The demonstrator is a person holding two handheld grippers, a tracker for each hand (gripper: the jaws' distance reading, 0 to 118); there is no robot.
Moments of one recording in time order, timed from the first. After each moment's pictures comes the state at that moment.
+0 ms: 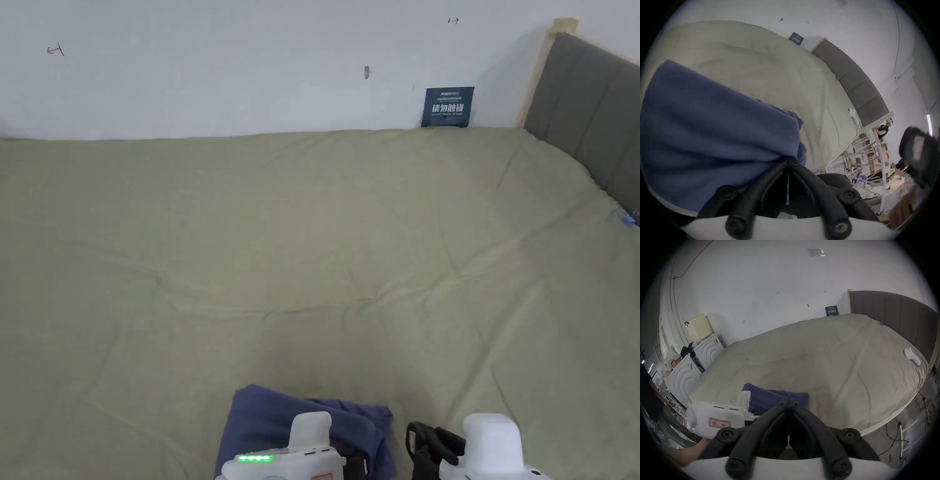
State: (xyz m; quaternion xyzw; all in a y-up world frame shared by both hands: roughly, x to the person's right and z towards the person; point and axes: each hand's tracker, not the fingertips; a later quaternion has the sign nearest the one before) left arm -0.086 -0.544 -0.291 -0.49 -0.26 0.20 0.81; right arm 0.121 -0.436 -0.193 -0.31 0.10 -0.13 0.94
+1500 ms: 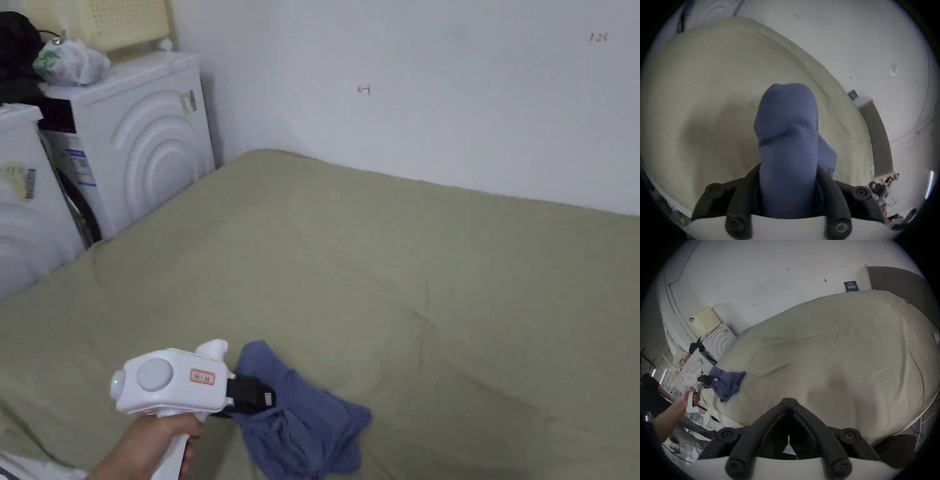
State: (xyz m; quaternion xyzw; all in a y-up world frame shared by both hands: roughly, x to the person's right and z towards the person) left arm -0.636 -0.505 -0.340 -0.45 -0.03 0.31 0.84; right arm 0.007 -0.482 -0.253 -0.38 0.17 -0.17 0.89
